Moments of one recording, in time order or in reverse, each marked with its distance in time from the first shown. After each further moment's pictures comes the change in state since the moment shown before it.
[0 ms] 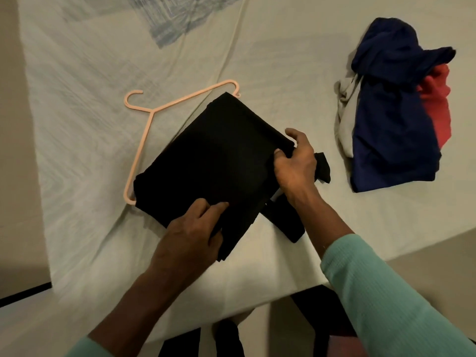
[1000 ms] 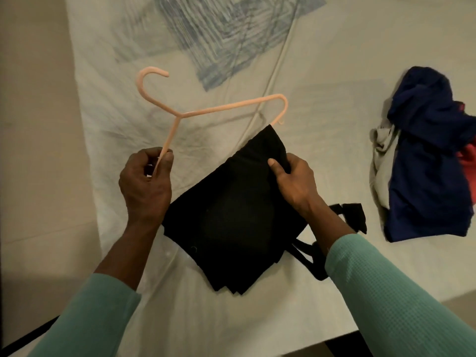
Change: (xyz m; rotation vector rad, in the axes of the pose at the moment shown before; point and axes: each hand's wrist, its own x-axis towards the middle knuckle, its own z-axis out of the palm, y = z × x) left_hand 0.126 -0.147 -0.124 -0.430 0.598 -0.575; right_hand 0.030 -0.084 0.081 -0.216 -0.236 -0.106
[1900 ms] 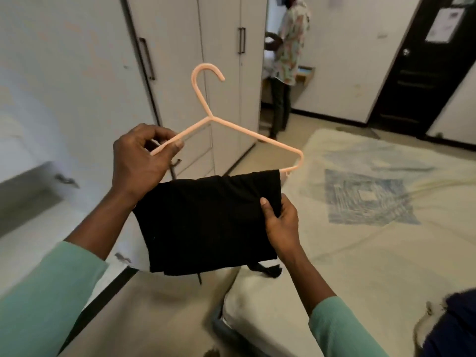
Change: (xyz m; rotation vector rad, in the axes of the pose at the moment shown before) left_hand -0.339 0.298 -0.535 0.173 0.734 0.397; right_hand -0.474 -0.222 -0.027 0.364 -0.489 -0.799
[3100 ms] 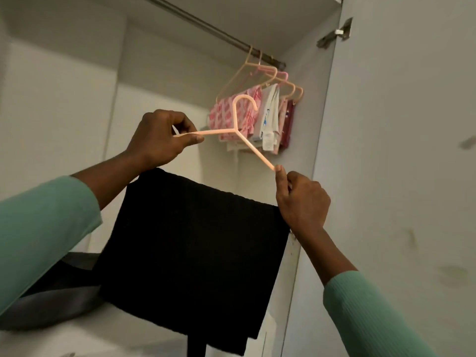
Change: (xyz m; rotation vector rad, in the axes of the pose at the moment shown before) left_hand 0.286 -0.168 -0.685 0.686 0.548 0.165; right_hand 0.056 -0.486 0.700 -0.305 0.063 -1.107
